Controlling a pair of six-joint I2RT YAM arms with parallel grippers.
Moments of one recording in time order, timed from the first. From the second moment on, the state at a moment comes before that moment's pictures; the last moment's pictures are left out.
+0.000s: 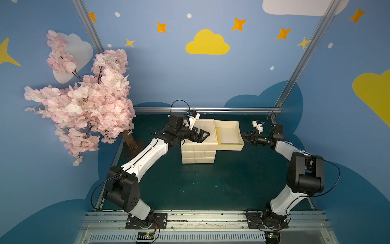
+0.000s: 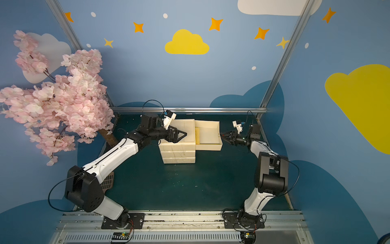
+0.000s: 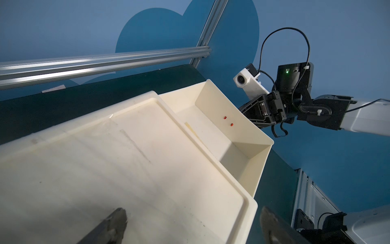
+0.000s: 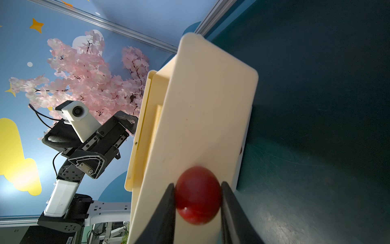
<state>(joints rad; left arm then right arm) -0.43 1.56 1.30 -0.26 0.53 -0.19 -0.12 1.74 1.08 -0.10 -1.22 0.47</state>
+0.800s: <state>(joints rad) -0.43 1.52 1.30 -0.28 0.52 -0.18 0.16 1.35 1.28 -0.45 -0.54 0.23</state>
